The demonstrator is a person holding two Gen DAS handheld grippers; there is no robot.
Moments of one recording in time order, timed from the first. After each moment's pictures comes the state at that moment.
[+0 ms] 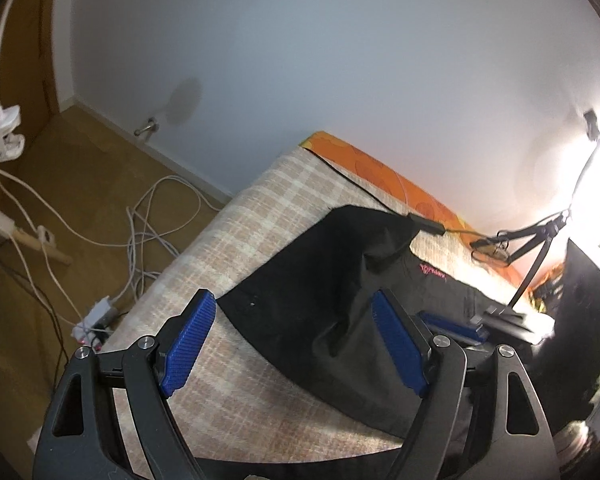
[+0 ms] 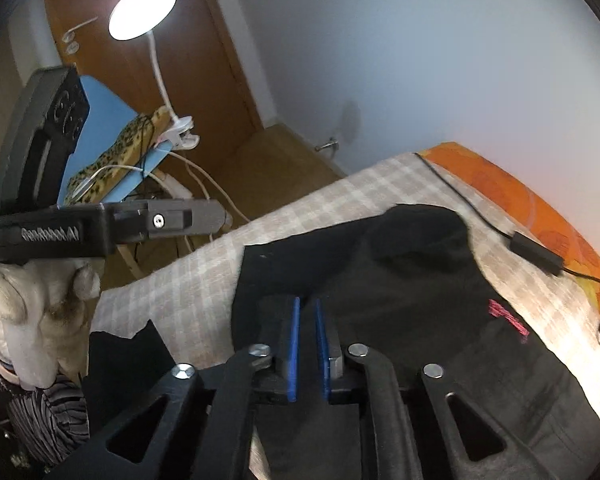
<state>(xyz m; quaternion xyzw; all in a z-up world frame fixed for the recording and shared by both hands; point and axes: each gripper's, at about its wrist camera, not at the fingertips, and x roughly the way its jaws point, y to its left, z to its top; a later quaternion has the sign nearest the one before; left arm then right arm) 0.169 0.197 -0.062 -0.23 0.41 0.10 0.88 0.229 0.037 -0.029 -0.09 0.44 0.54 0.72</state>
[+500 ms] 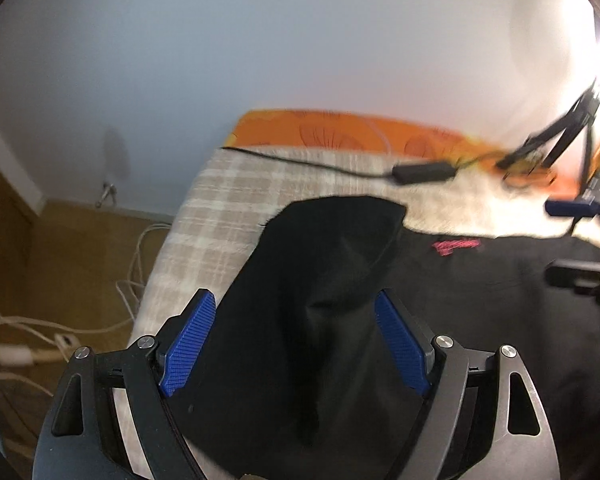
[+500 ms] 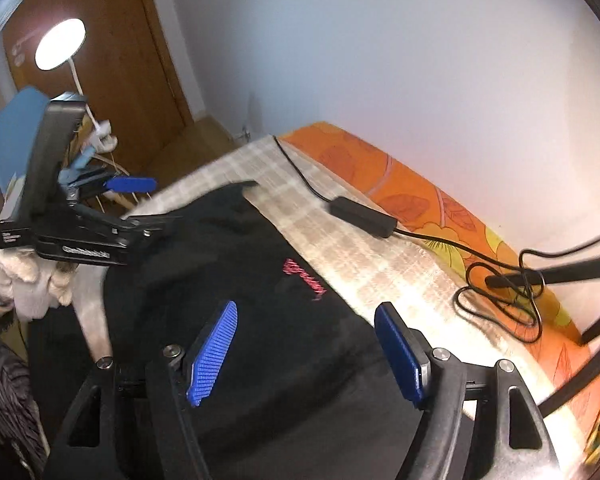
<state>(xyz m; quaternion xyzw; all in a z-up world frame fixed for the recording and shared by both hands) 0.287 0.122 -0.104 0.00 0.48 0.06 0.87 0.325 -0.056 -0.044 -0.14 0.46 0.46 0.75</state>
